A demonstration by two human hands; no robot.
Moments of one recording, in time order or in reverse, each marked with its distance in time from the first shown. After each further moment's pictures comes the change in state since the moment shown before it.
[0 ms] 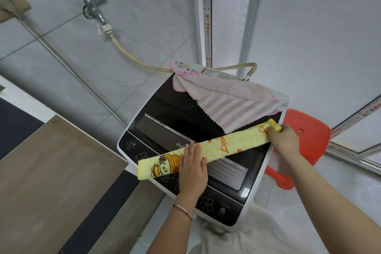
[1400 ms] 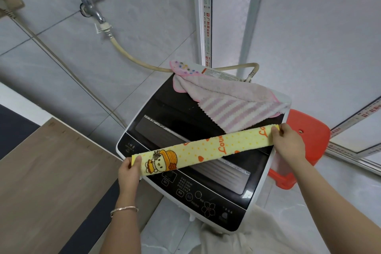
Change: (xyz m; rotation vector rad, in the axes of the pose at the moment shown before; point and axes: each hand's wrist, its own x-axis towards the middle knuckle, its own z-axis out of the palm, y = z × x) left_hand 0.012 -0.120 -0.086 -0.831 0.307 -0.629; right_hand 0.013 0.015 0.004 -0.230 0.021 -0.297
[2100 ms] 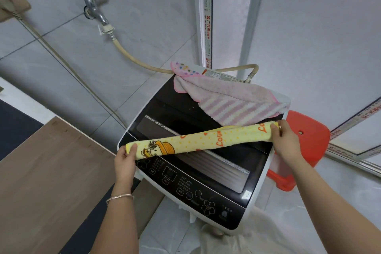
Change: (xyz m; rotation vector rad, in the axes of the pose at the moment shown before) left_hand 0.012 0.021 -0.005 -0.178 0.006 0.092; right_hand -0.010 -0.009 -0.004 0.213 0.009 -0.034
